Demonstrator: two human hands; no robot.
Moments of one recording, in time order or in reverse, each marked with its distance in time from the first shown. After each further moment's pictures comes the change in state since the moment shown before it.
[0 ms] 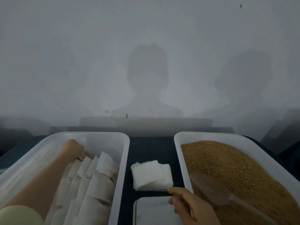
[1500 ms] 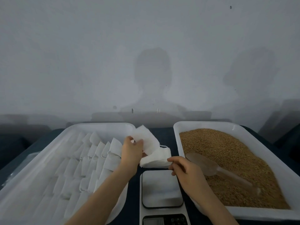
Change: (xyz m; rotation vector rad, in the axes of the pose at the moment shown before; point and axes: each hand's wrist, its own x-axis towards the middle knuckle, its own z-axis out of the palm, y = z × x) left_hand -0.225 0.101 0.052 -0.914 -0.173 0.057; right_hand -0.007 0.011 -0.005 0.066 0.148 -0.110
